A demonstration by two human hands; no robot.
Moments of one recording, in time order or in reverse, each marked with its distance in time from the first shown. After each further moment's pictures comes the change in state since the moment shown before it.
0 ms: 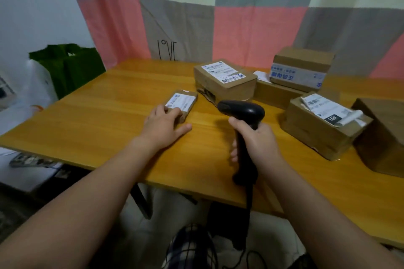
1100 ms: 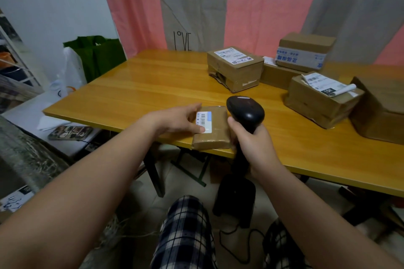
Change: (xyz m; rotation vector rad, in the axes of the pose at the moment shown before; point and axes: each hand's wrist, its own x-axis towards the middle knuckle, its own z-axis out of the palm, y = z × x) left_hand -0.087 0.021 -0.037 -0.288 -0.454 0.033; right_hand -0.078 0.032 0.021 0.143 0.074 0.006
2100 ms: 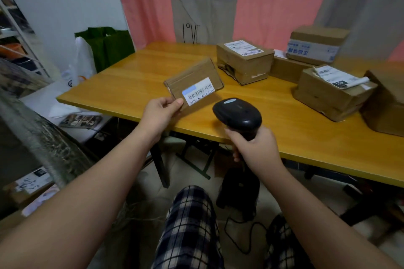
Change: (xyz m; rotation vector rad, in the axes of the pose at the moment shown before) left_hand -0.024 -0.053 0.029 -0.798 0.682 0.048; right_hand -0.024 0.020 -0.005 -0.312 -0.142 -0.212
